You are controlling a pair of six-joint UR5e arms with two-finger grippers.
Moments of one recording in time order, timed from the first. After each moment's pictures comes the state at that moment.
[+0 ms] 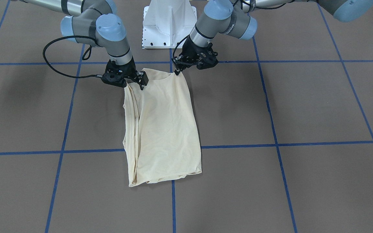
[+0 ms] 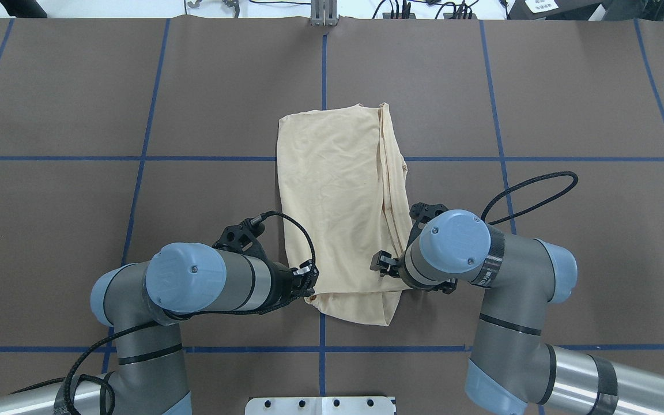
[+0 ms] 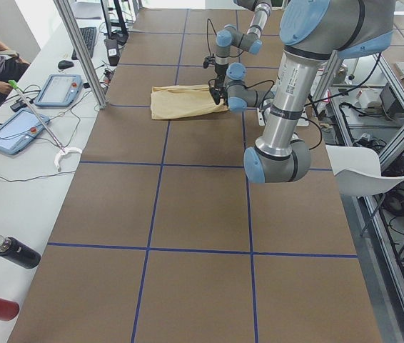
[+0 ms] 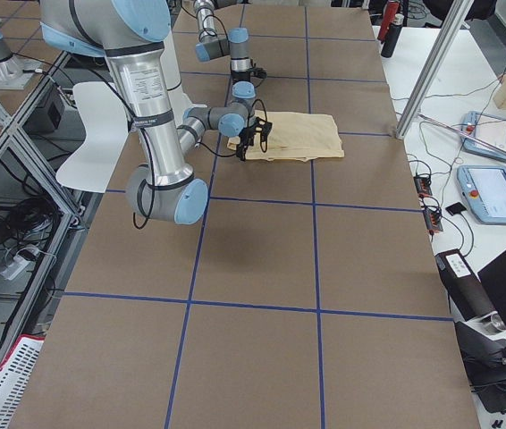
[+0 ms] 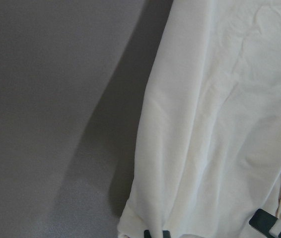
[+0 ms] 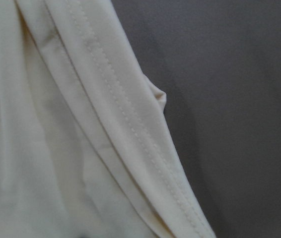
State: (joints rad) left arm -0.31 -2.07 -1.76 -2.11 -1.75 -1.95; right arm 0.38 -1.17 1.80 -1.42 1.81 1.62
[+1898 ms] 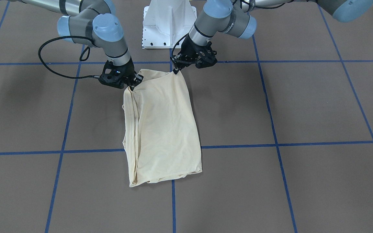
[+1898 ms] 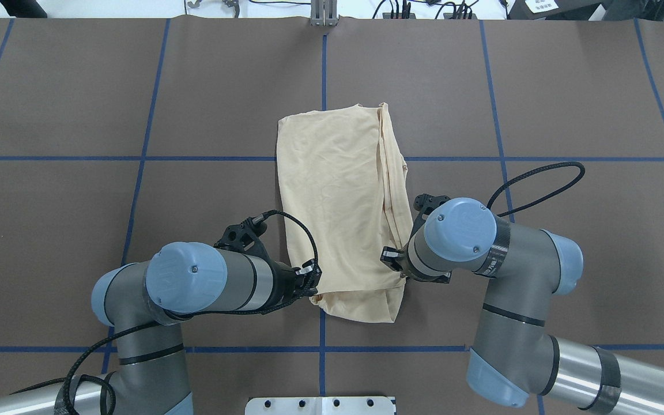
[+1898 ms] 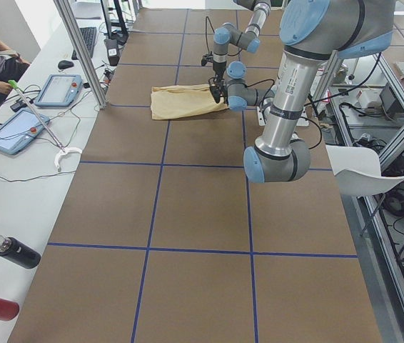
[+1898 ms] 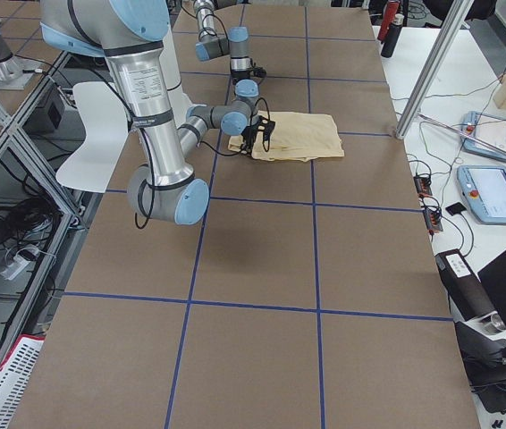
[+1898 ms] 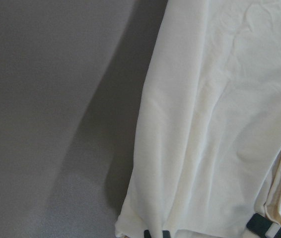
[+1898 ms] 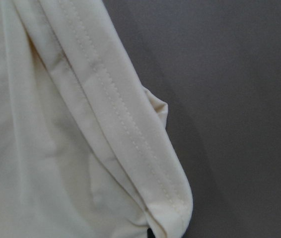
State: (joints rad) left arm -0.31 -2.08 -1.76 -2.11 -1.75 -1.95; right arm 0.41 -1.17 1.81 -1.43 1.84 1.63
